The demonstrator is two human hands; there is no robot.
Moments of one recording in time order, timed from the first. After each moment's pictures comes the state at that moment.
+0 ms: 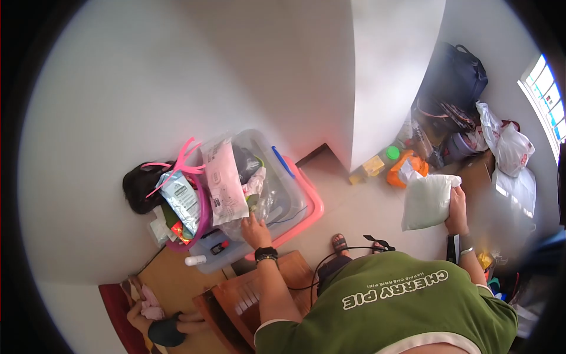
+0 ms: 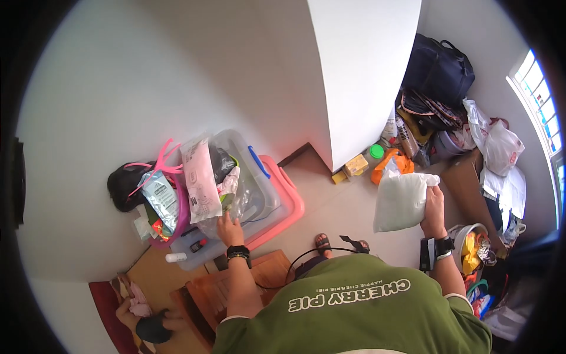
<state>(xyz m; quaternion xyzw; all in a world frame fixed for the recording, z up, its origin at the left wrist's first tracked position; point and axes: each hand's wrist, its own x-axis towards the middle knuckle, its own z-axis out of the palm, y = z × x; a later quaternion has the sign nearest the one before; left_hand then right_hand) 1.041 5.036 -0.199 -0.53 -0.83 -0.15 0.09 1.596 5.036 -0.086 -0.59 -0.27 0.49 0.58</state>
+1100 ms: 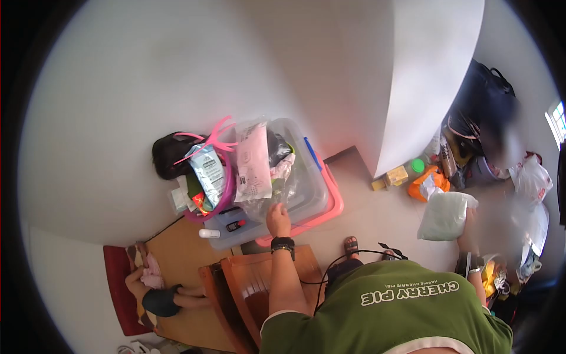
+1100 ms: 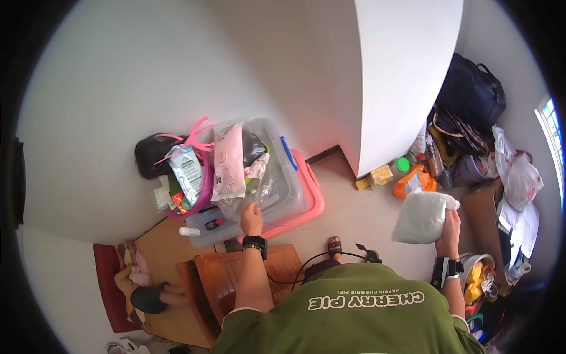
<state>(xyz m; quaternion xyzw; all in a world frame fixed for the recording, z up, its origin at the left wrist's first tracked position) 1.053 5.019 -0.197 -0.52 -0.81 -0.27 0.03 1.629 5.014 -0.125 -0.57 -0.43 0.45 0.54</state>
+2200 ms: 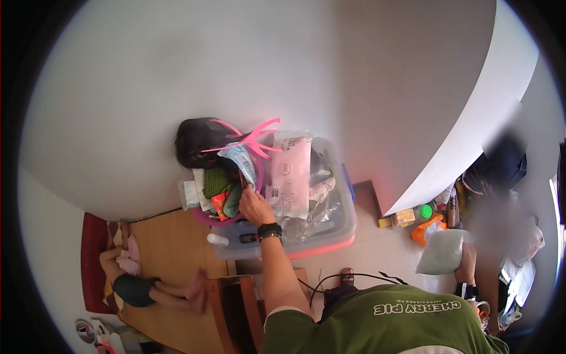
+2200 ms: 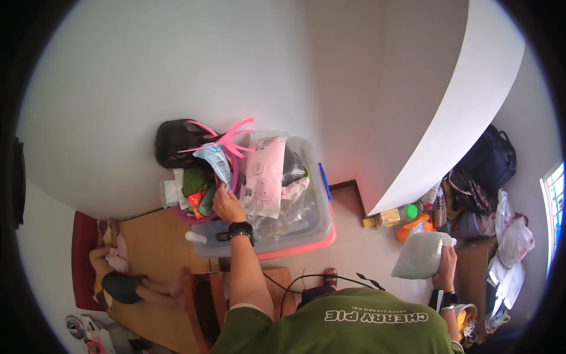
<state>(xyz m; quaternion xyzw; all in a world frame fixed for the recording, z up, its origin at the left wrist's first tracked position) 0.921 5.088 -0.116 -0.35 -0.81 -0.34 0.34 1.540 5.051 -0.092 -0.59 -0.46 0.46 0.49</state>
